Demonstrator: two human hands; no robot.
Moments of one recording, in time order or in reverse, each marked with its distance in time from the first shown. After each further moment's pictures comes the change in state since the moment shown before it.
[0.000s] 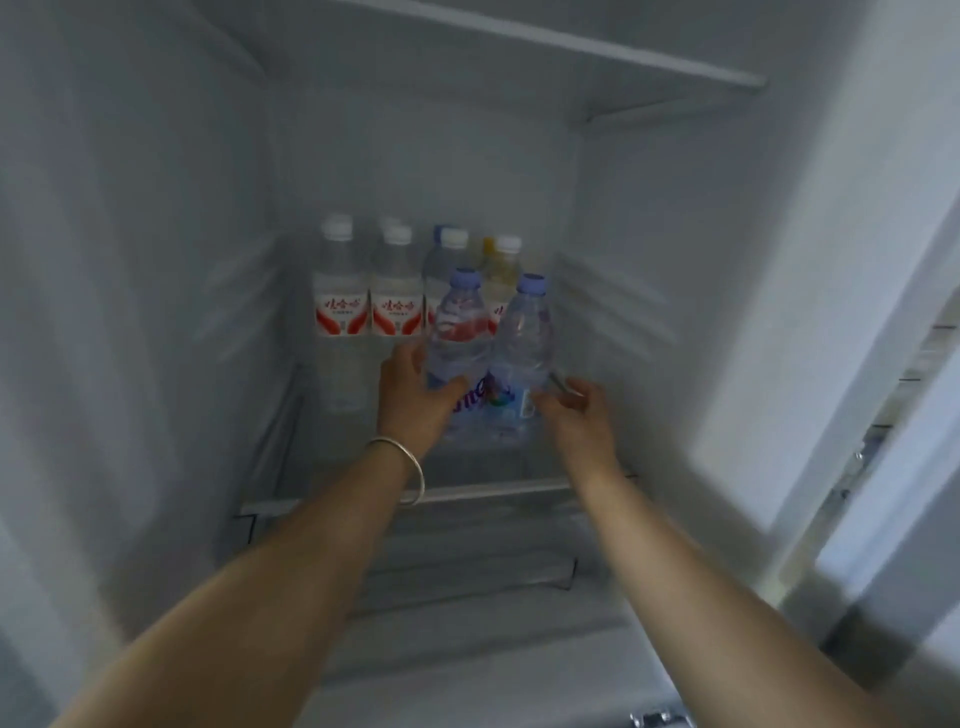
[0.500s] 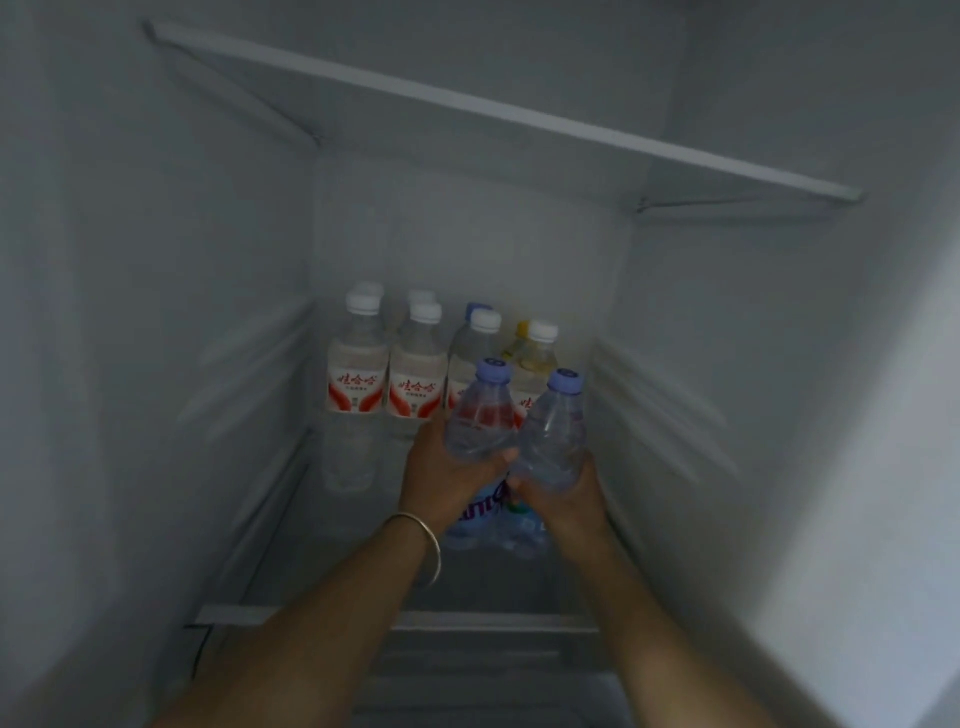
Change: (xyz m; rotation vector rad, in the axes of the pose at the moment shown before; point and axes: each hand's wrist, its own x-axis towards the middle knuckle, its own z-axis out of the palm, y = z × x) left_hand 0.046 -0.029 0.026 -0.067 0.009 -0.025; right_hand 0.079 0.025 0.035 0.025 -0.338 -0.275
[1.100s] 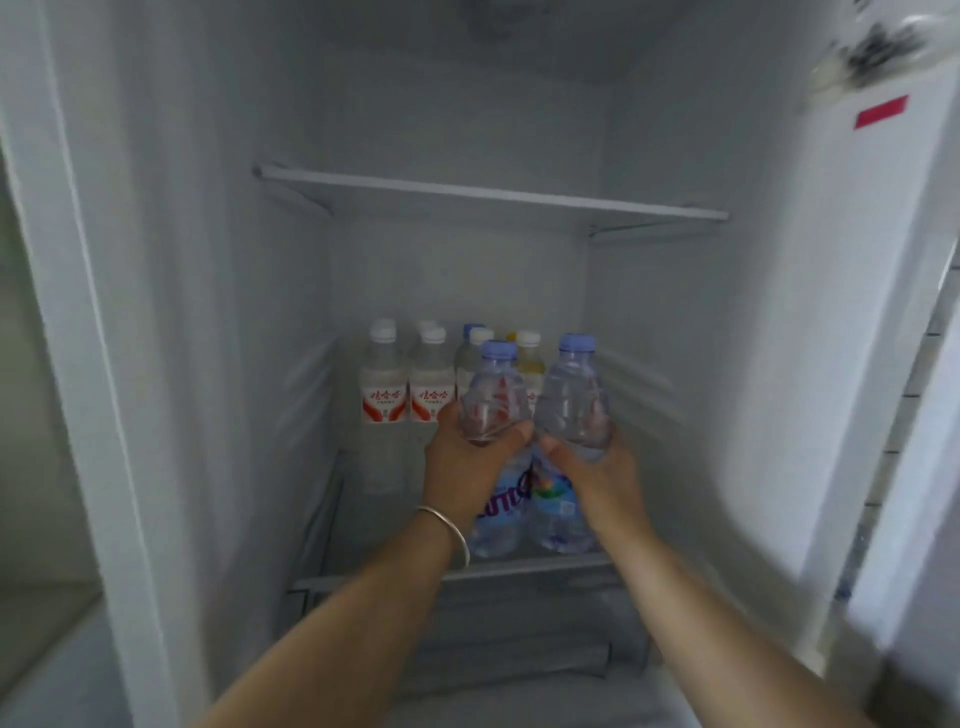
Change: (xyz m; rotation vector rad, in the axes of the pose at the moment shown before) left_hand -0.068 0.073 -0.028 -0.105 -0.007 0.035; right_hand -0.084 -0.090 -0.003 0.100 0.207 0.004
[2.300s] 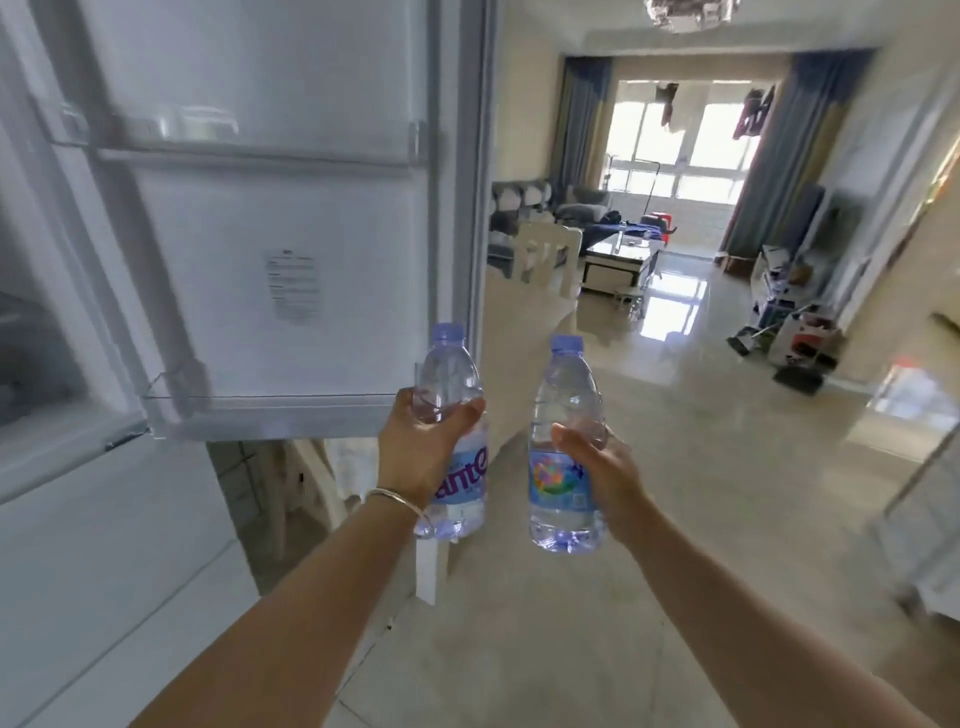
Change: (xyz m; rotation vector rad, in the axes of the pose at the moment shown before) left_hand -0.628 0.183 0.176 -0.160 -0.853 -0.293; right_hand -0.649 -0.197 -0.426 -0.146 0.835 0.338
